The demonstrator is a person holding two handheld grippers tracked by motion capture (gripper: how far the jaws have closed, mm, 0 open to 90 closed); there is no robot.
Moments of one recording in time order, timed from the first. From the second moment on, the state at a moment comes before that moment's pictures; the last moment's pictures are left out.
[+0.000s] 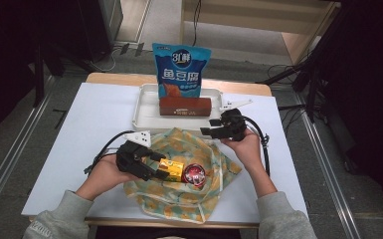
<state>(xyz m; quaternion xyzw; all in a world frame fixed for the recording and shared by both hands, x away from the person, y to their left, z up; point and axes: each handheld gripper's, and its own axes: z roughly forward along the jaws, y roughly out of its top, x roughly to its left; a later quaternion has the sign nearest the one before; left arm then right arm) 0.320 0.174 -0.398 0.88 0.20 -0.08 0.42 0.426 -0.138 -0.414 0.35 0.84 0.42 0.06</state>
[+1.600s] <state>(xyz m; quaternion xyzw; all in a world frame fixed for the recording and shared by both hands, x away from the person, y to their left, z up) 0.325 0.164 -0.409 0.89 0.20 -0.04 0.40 0.427 -0.137 -0.417 0.34 0.83 0.43 0.05</state>
